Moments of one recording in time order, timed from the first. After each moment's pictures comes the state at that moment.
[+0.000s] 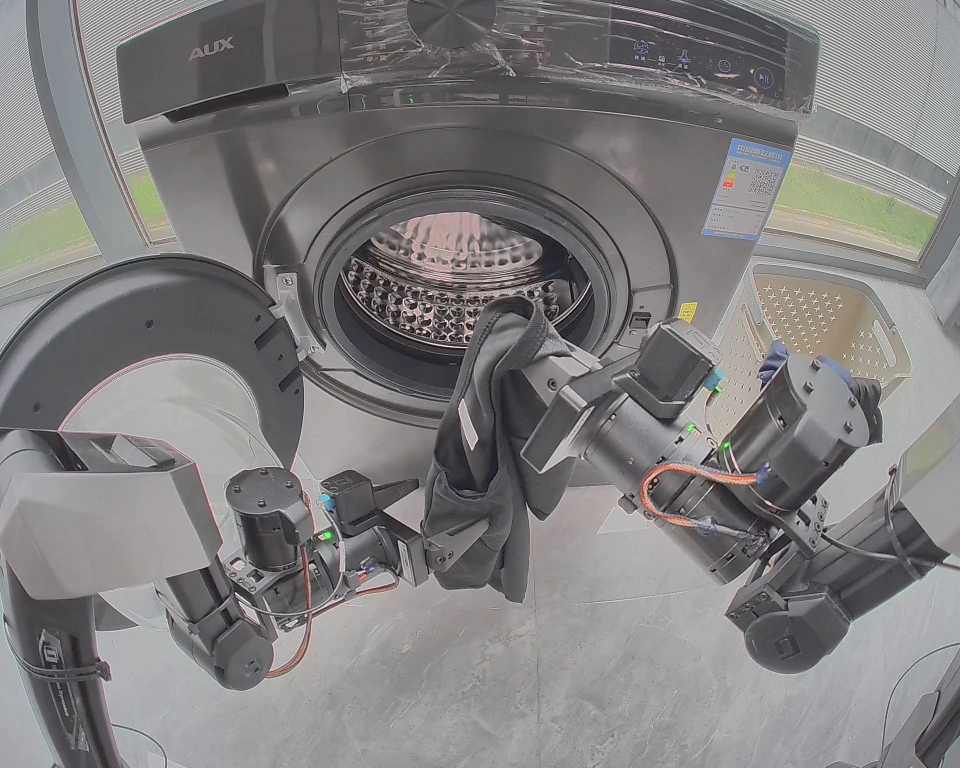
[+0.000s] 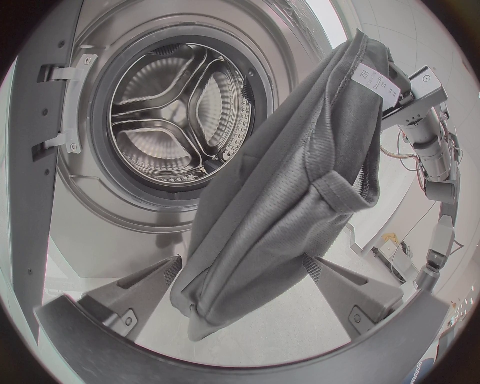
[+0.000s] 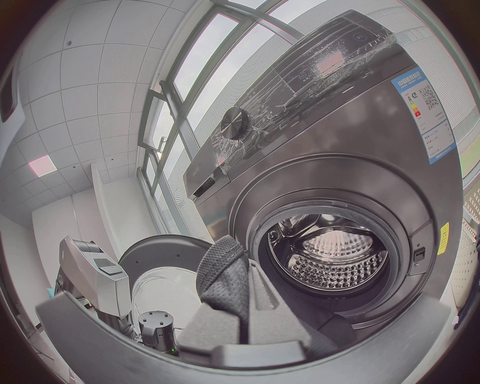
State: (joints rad) left arm -0.49 2.18 -0.55 -1.55 -0.28 -0.12; right arm 0.82 1.93 -0.81 -1.53 -0.02 0.16
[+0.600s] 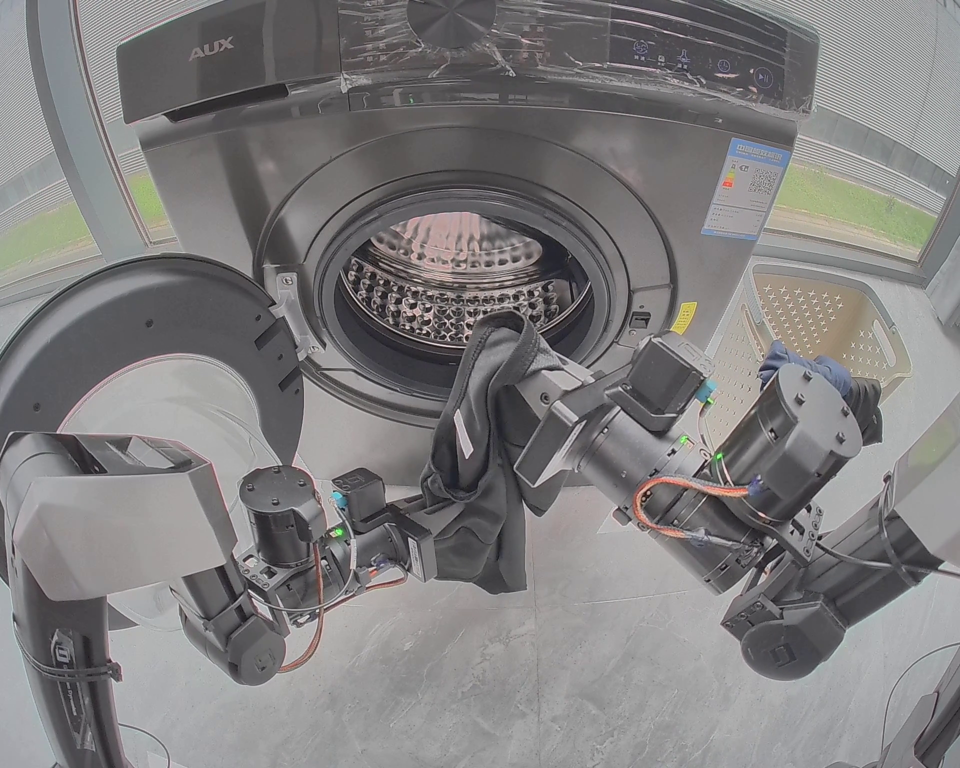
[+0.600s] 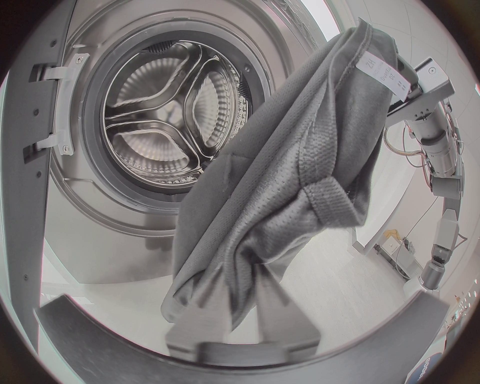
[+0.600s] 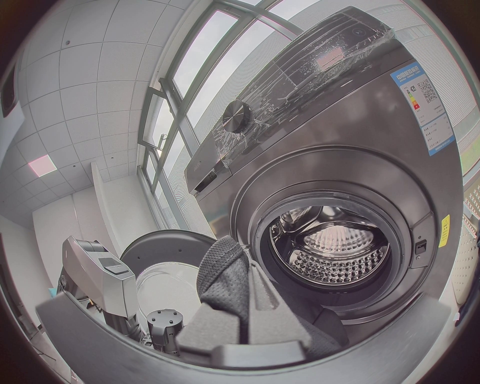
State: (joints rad) left arm -0.49 2.22 -0.60 -1.55 -0.28 -0.10; right arm 0.83 1.94 -0.80 -1.53 -0.02 0.16
